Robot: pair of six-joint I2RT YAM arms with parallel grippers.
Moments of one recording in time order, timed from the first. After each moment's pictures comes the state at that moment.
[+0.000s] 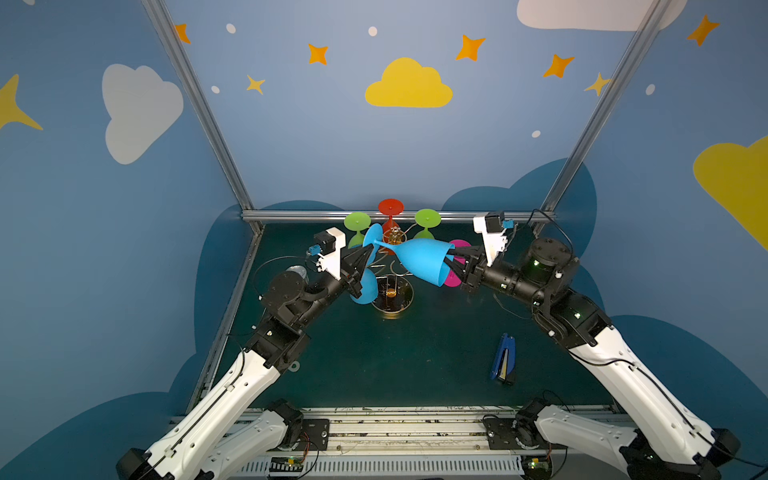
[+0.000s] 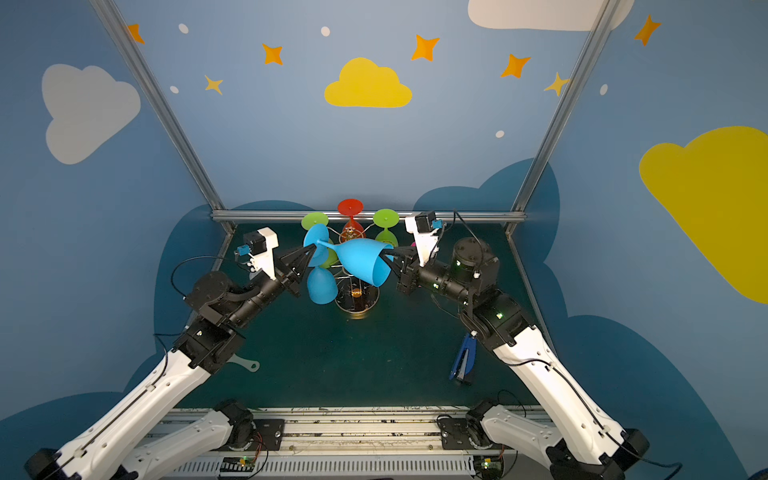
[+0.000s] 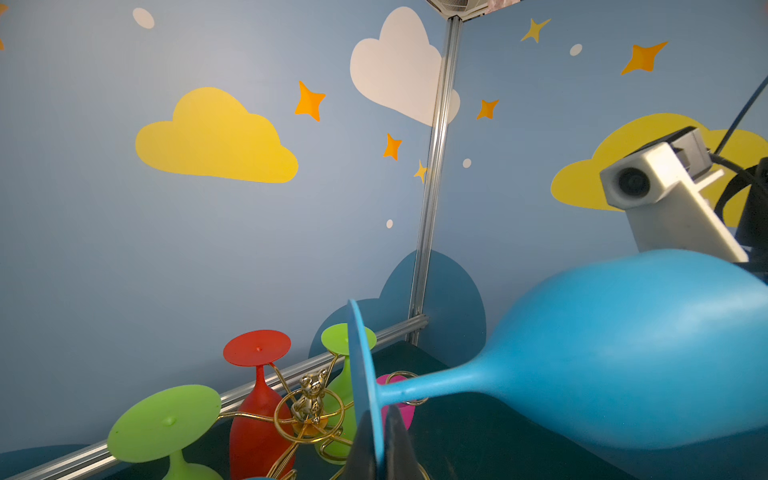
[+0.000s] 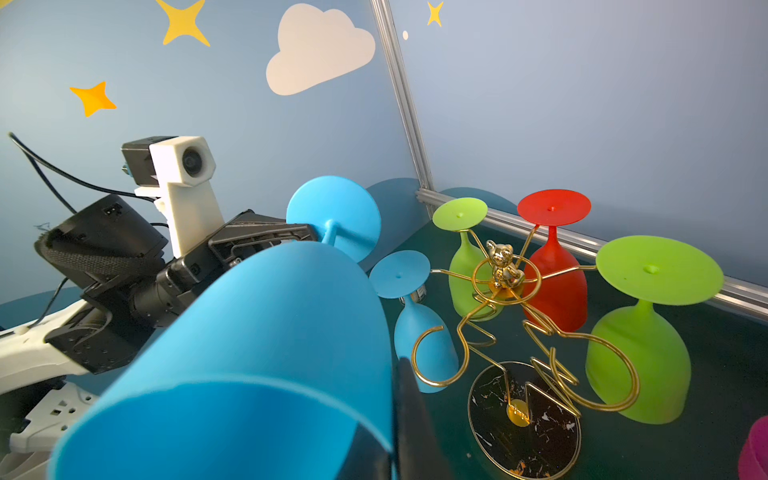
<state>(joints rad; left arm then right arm) -0.55 0.91 0.92 0.18 0.16 -0.16 0.65 1.05 1.28 -0.29 -0.38 0.29</state>
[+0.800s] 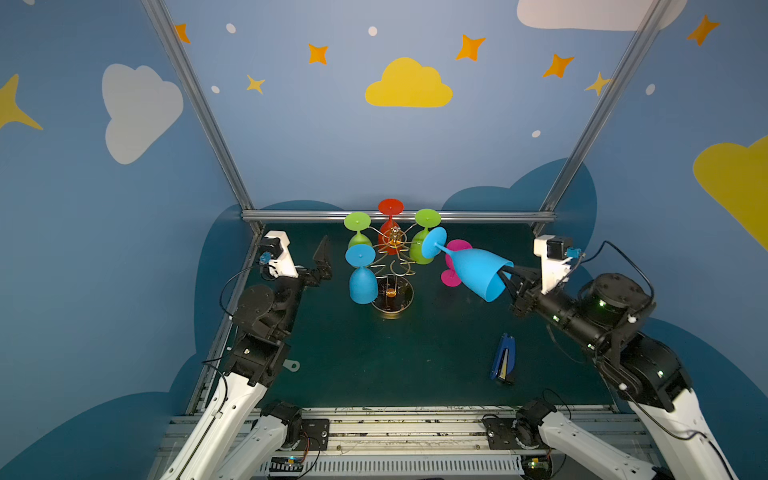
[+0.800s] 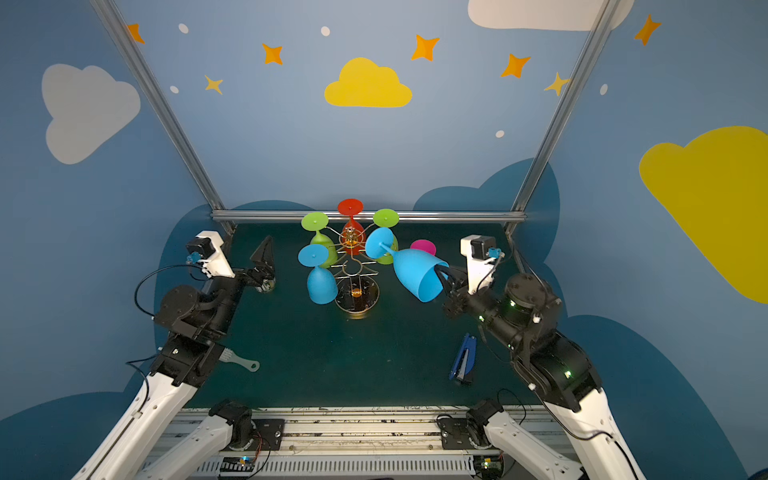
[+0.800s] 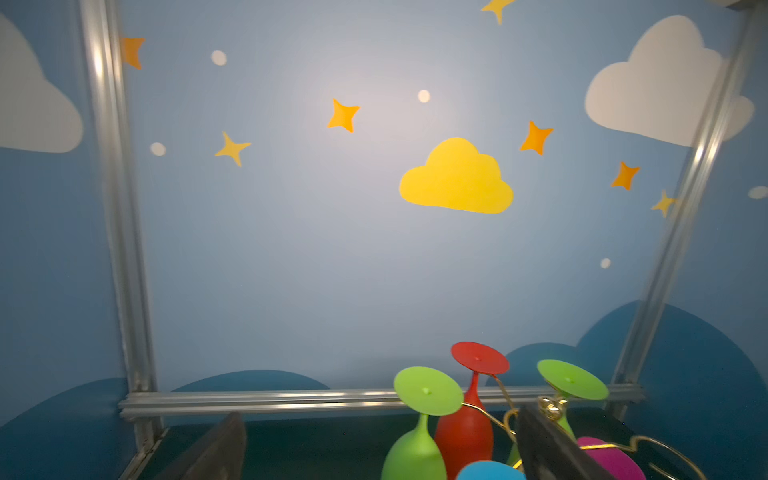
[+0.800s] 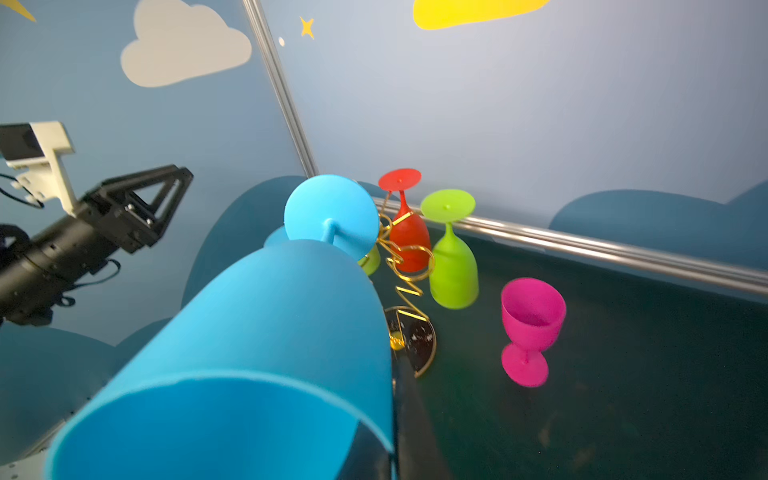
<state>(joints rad) -0.26 0.75 0.82 0.14 -0.19 -0.12 0.60 0.75 1.30 -0.74 -0.02 0.18</state>
